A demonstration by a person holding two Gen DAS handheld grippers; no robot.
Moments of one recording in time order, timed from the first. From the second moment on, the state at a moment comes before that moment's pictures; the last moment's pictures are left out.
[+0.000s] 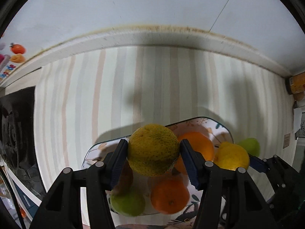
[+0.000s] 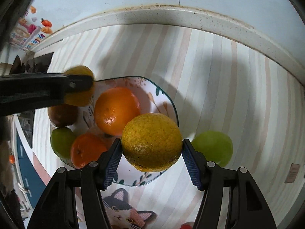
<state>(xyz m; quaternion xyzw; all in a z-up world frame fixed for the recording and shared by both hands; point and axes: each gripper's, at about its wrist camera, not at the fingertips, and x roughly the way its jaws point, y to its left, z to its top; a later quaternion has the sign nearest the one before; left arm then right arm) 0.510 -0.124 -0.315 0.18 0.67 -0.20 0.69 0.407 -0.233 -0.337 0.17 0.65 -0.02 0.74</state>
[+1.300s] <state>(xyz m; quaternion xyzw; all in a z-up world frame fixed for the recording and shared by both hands) 0.407 -0.032 -0.243 0.08 0.61 -0.12 0.78 0.326 -0.214 -0.268 0.11 0.63 -0.03 0.77</state>
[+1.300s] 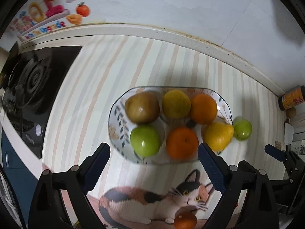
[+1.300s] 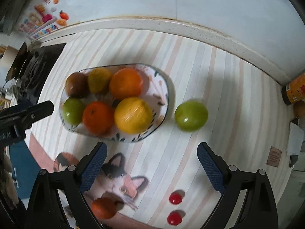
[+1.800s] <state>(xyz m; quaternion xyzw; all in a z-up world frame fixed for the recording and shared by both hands) 0.317 -0.004 -0.198 0.05 0.57 -0.09 0.82 0.263 -0.188 -0.200 0.08 0.59 0.00 0.80</state>
